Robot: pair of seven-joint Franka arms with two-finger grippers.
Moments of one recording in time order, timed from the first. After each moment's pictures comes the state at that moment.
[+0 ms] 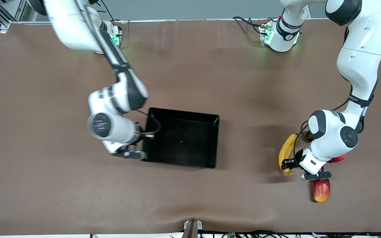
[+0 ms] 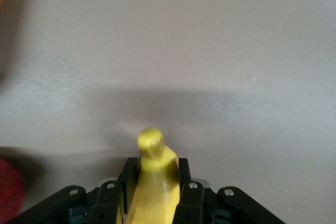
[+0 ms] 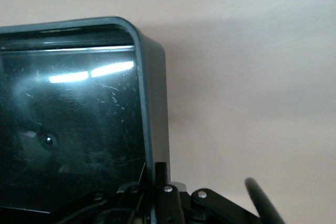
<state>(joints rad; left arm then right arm) 0.22 0.79 -0.37 -1.60 0.01 2.55 -0.14 0.44 0.61 -0.11 -1.41 0.28 1.91 0.41</state>
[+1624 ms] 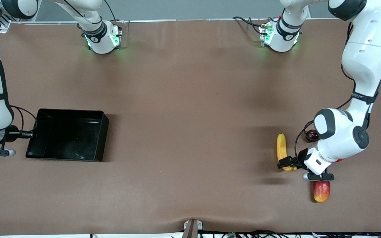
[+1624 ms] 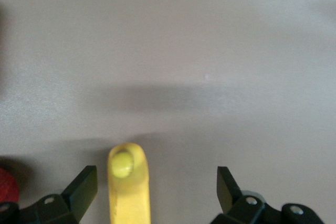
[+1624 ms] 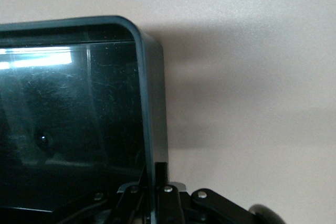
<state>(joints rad) 0.26 0.73 -0.42 -1.57 -0.06 2.43 0.01 -0.29 0.64 -0.11 -1.60 0.16 1.99 -0.40</state>
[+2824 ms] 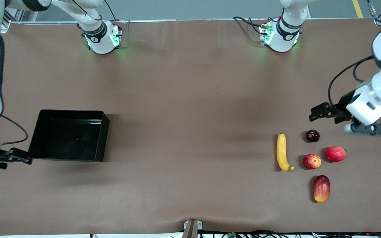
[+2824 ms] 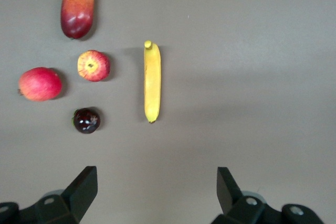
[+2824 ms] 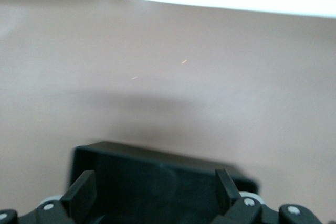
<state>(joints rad) 0.29 0.17 -0.41 -1.55 -0.06 1.74 -0.06 -0.06 0.54 -0.08 -1.22 0.16 1.84 -0.24</state>
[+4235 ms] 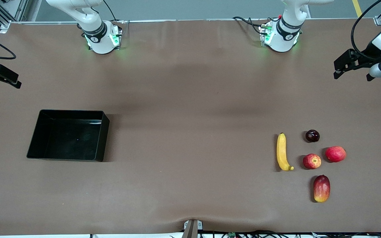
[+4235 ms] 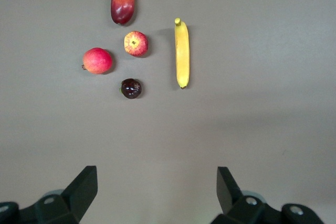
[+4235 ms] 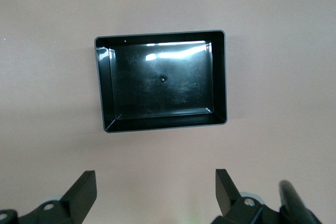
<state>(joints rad) -0.05 -0.07 -0.06 -1.57 0.02 1.54 -0.01 0.03 -0.03 -0.09 -1.57 -0.04 1.52 0.02</state>
